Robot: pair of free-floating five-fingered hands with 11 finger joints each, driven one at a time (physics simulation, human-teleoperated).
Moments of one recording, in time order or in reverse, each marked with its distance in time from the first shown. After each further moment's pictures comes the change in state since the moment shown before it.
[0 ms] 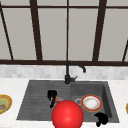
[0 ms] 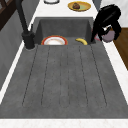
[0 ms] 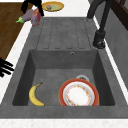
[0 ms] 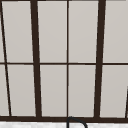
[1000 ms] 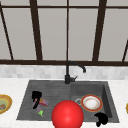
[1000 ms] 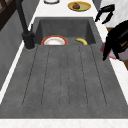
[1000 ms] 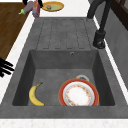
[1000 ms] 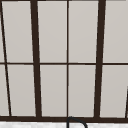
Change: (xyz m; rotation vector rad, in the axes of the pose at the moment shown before) left hand 0.000 -0.017 0.120 -0.119 0.081 -0.009; right hand 0.000 0.000 0.000 0.000 0.000 0.000
